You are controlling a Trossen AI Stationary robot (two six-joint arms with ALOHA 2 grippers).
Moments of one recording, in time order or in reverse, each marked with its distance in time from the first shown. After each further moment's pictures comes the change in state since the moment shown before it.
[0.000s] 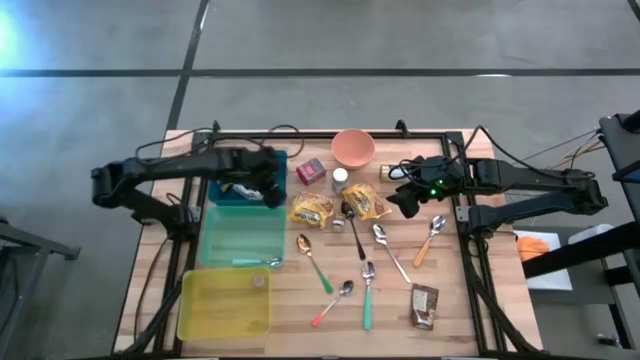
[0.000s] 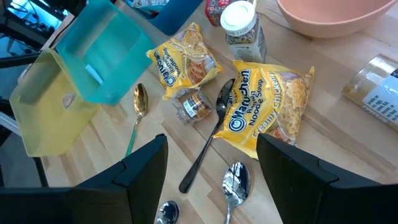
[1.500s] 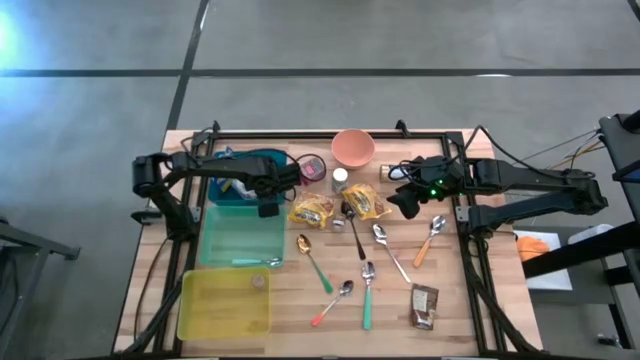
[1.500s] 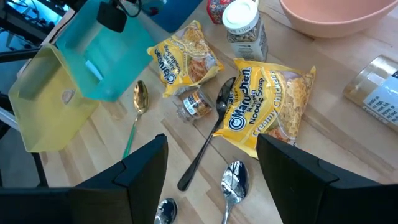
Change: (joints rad) left arm -0.011 0.307 0.036 -0.091 -0.152 0.487; right arm 0.000 0.000 0.000 -0.004 -0.008 -0.017
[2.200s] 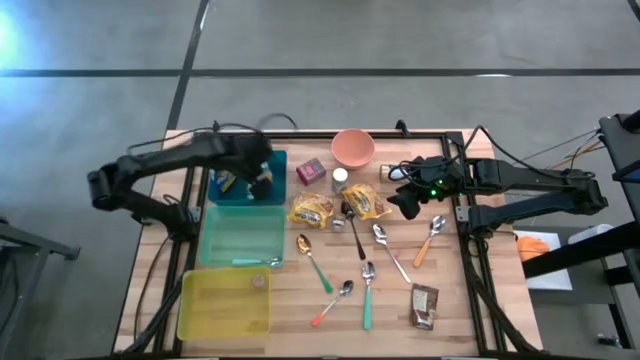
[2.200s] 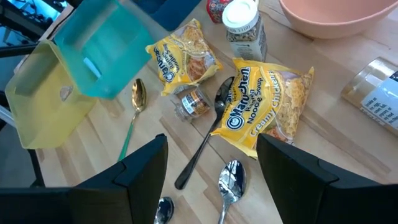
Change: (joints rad) left arm 0.182 -0.373 0.000 -0.072 0.126 -0.260; right arm 0.000 0.000 0.000 -0.006 0.000 -0.018
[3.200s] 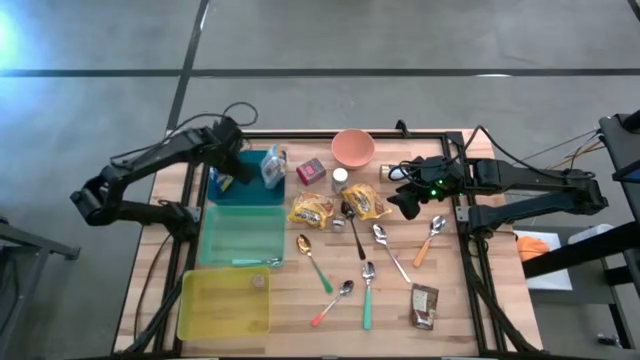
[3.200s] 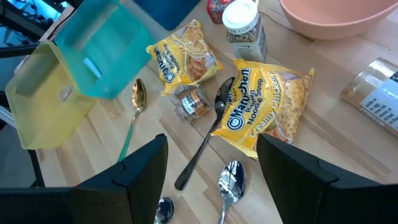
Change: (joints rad) left arm 0.295 -0.123 -0.220 0.048 0.170 -0.174; right arm 0.000 0.000 0.000 0.002 0.001 0.000
